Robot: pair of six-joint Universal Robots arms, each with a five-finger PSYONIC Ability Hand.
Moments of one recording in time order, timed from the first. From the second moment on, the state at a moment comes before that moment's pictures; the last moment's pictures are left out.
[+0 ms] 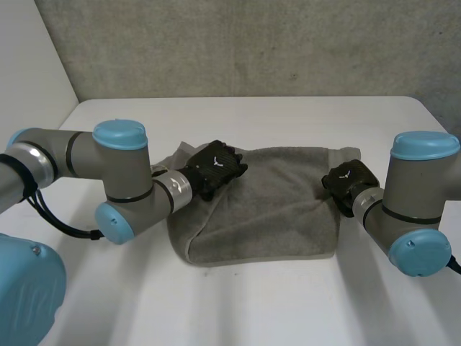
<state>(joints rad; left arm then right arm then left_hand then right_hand) 4.22 -2.51 -0.91 3.11 -1.11 3.90 1.91 -0.91 1.38 -0.03 1.54 2.44 0.51 0.51 0.51 0.51 0.34 0.96 1.18 1.19 1.19 0.99</state>
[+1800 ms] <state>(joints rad) 4.49 -1.84 -1.77 3.73 -1.41 3.24 1.85 -1.06 1.14 0.29 1.40 2.60 0.92 0.93 0.93 0.93 0.75 0.96 1.18 1.19 1.19 0.99</state>
